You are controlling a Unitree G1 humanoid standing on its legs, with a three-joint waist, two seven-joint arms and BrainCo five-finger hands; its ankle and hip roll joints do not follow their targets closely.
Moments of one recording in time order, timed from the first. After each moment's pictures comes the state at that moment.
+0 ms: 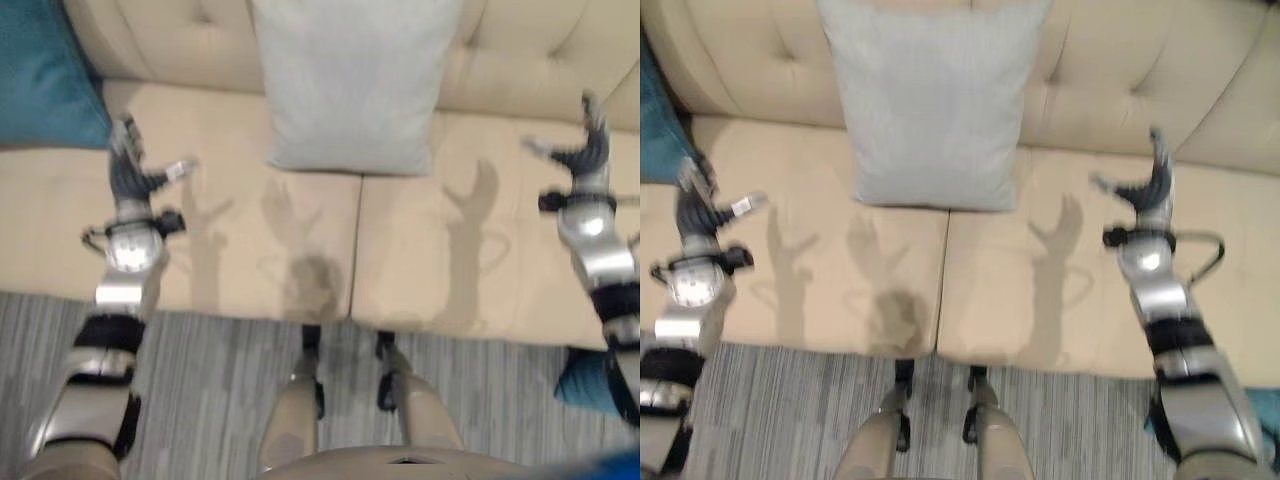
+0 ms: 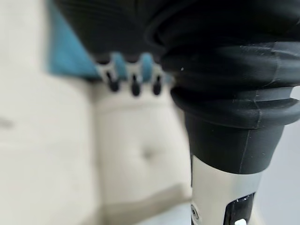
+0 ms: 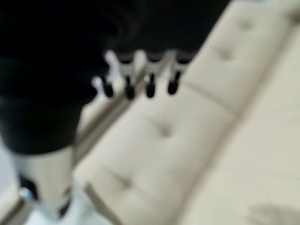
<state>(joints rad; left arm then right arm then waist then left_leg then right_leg) -0.21 0.67 -0.03 0.47 -0.44 -0.27 0.29 -0.36 -0.66 0.11 0.51 0.16 -0.12 -0.33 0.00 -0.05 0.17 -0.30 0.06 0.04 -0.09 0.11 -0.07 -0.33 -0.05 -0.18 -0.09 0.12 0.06</state>
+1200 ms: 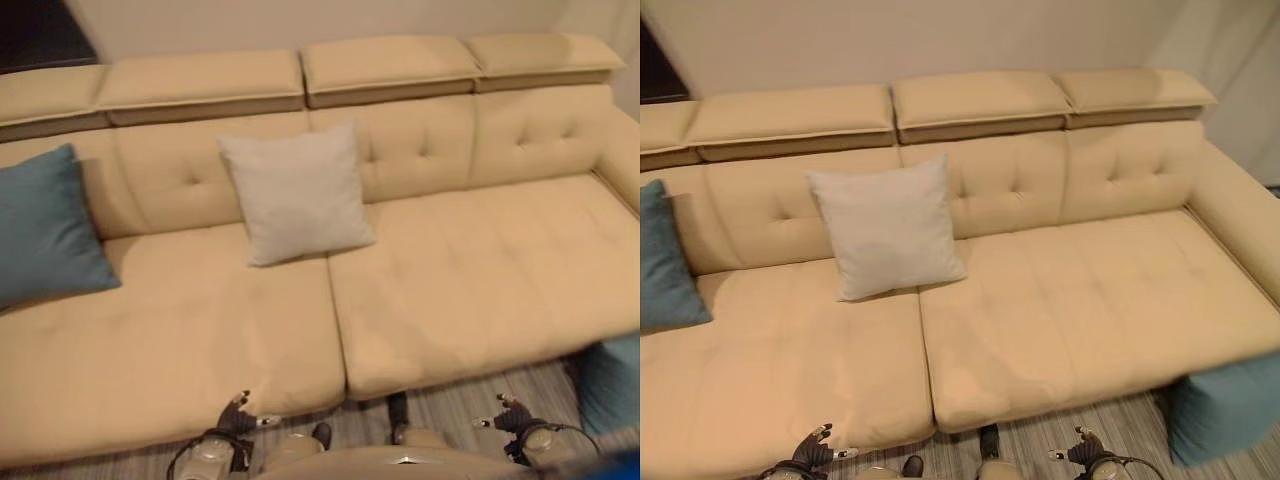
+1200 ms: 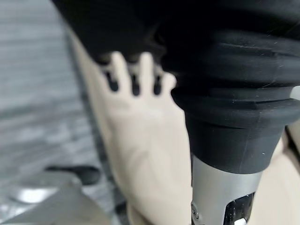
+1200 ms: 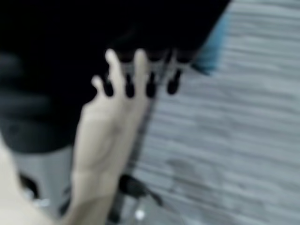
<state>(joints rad) 0.04 0.25 -0.17 1.11 -0.10 -0.14 0.05 -0.04 -0.36 0.21 1.21 -0.15 -0.05 -0.09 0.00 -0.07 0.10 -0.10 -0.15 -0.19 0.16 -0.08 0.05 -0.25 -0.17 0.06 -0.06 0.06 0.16</state>
